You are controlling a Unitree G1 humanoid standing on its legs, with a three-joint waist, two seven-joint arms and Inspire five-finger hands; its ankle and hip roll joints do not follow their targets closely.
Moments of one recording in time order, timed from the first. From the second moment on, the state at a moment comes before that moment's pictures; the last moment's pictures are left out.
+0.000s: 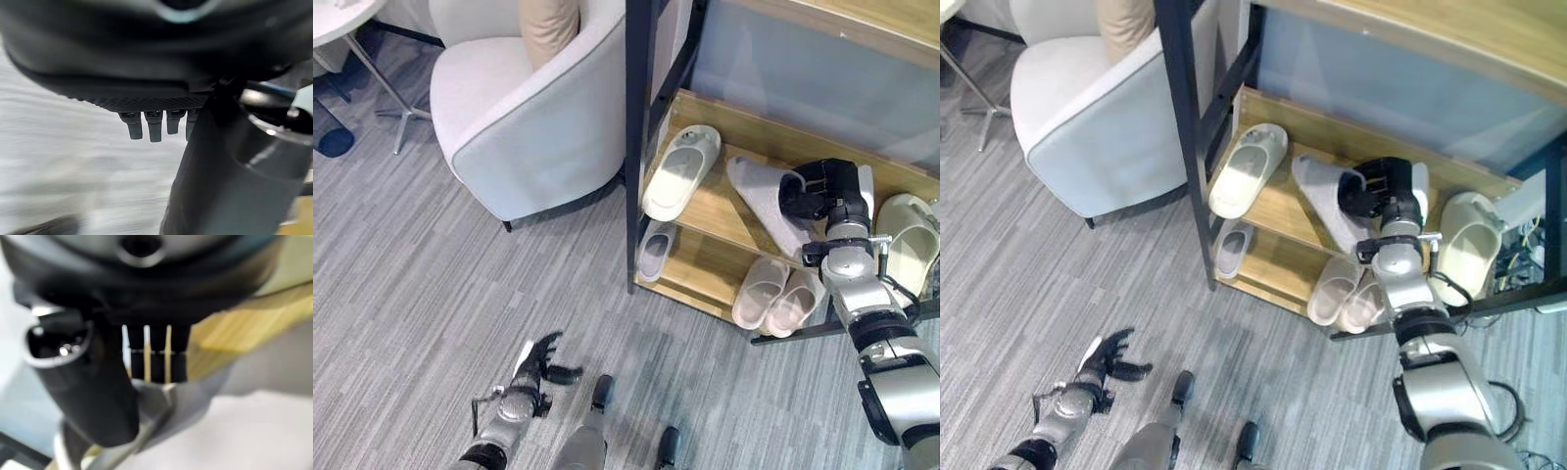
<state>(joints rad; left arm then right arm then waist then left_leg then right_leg) -0.27 0.43 -0.34 0.78 -0.23 -0.19 0.16 -0.70 -0.63 0.21 0.83 0.19 -0.18 -0.34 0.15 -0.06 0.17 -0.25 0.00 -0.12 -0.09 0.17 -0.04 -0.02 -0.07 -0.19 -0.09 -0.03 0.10</state>
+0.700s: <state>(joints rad) -0.23 0.47 0.30 -0.74 -0.50 -0.62 -0.17 0.03 -0.34 -0.05 0.30 0.05 -0.24 -0.27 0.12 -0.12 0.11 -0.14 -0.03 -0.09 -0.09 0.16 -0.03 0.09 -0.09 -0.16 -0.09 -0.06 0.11</state>
